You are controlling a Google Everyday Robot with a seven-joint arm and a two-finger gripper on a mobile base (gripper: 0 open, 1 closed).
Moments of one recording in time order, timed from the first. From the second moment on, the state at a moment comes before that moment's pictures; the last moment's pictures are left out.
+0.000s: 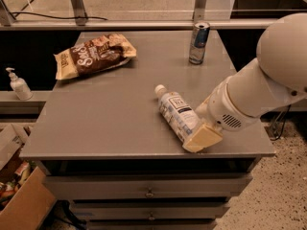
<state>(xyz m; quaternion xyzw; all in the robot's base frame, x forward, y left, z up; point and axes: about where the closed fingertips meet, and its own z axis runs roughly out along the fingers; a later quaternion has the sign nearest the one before) 0.437 -0.106 0.842 -0.55 0.81 0.09 0.22</state>
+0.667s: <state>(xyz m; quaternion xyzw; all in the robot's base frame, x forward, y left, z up) 0.448 -0.114 0.840 -0.54 0.81 0.07 0.23</state>
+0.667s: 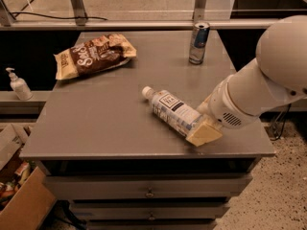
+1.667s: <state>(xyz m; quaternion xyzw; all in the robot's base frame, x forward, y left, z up) 0.527 -0.160 0.860 -0.53 0.81 -0.01 0.25</state>
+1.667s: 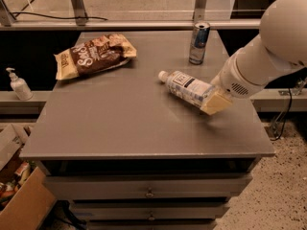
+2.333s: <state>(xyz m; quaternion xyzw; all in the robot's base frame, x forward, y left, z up) 0.590 -0.202 0.853 -0.52 0.81 -0.01 0.26</state>
